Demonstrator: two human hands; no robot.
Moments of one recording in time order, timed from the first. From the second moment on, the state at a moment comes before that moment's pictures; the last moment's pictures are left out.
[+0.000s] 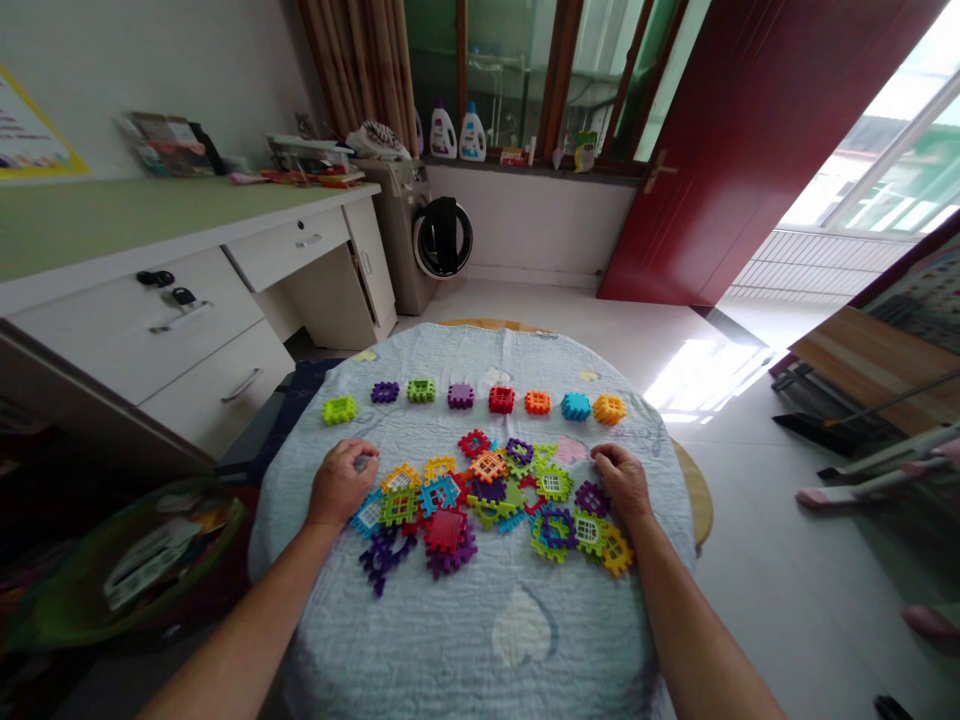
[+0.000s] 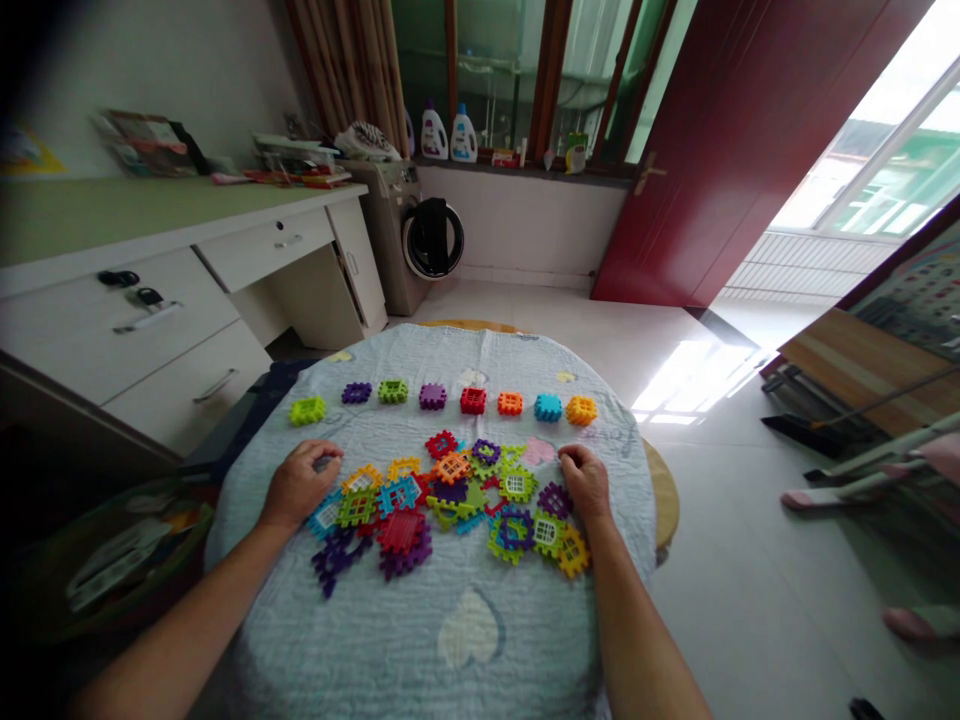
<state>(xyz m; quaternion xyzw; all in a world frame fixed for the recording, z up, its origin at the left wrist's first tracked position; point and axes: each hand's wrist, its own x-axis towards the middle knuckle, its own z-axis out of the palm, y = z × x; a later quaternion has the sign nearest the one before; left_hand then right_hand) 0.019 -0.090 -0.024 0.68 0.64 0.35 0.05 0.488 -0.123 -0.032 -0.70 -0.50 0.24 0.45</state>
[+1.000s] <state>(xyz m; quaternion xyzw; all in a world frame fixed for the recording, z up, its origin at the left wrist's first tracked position) 0.022 -0.091 -0.023 0.68 0.65 0.35 0.06 0.374 -0.079 0.010 -0.62 -0.75 0.19 0.13</state>
